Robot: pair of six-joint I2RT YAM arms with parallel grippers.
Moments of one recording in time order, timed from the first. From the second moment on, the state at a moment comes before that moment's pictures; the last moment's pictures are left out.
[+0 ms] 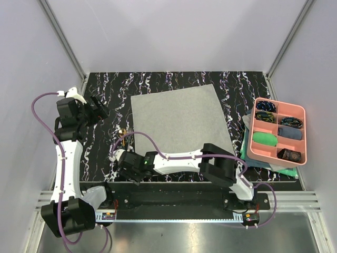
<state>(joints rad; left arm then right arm) 0.23 1.01 0.97 -0.49 0.25 -0.33 1.36 2.13 1.59 -0.43 0.09 0.22</state>
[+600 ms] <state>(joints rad) 0.23 1.01 0.97 -0.49 0.25 -0.33 1.36 2.18 1.63 -0.47 0.12 0.24</state>
